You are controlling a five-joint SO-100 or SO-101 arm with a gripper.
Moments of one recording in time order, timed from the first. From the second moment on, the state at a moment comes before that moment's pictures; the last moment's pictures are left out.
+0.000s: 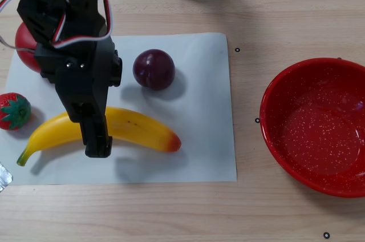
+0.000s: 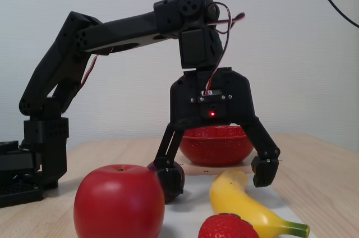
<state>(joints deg) -18.1 57.7 41.6 87.0 12.5</state>
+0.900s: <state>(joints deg) -17.4 51.6 35.9 87.0 11.9</state>
